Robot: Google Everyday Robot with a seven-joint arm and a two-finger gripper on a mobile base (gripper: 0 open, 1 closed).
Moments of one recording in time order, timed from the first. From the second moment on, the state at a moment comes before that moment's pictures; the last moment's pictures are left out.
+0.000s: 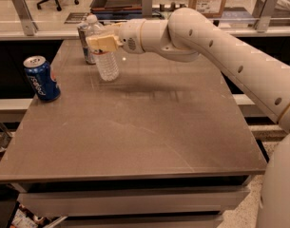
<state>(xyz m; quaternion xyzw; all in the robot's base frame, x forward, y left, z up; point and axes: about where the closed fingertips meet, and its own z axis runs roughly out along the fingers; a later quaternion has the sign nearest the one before) 0.706 0.120 0.942 -0.44 0.63 0.35 0.54</state>
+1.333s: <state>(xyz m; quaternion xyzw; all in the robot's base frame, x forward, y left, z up) 0.704 0.126 0.942 -0.44 0.62 0.35 0.54</state>
